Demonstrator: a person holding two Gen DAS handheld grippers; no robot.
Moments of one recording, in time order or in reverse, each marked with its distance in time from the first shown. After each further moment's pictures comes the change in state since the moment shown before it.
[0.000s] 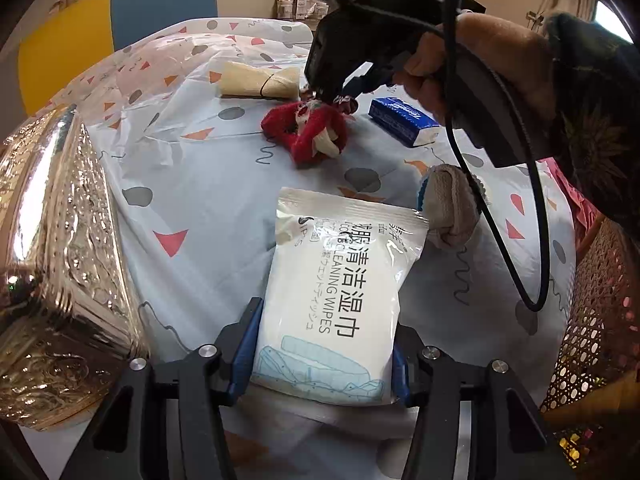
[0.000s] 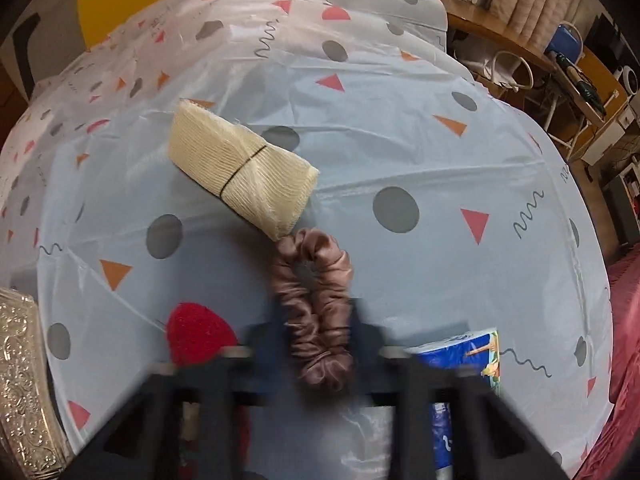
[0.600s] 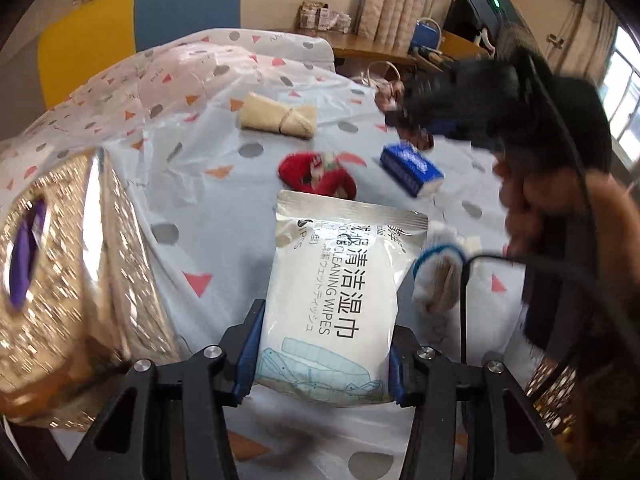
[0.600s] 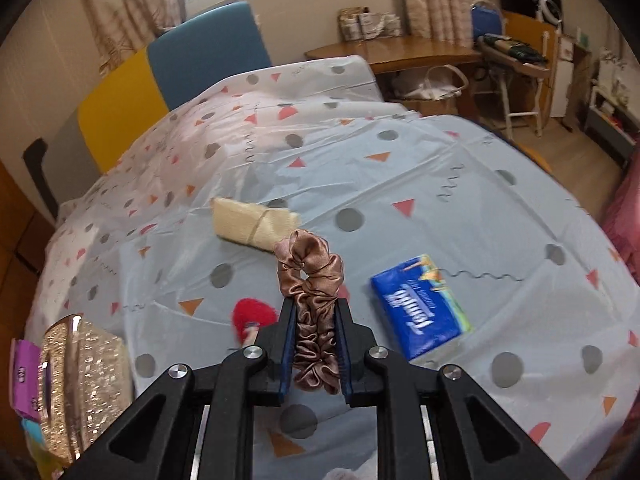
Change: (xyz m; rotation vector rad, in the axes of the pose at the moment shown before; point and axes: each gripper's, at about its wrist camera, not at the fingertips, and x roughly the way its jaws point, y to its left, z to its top) left arm -0.039 0.002 0.046 -0.095 -0.027 0.022; right arm -0.091 -0.029 -0.071 0.304 -0.330 0.102
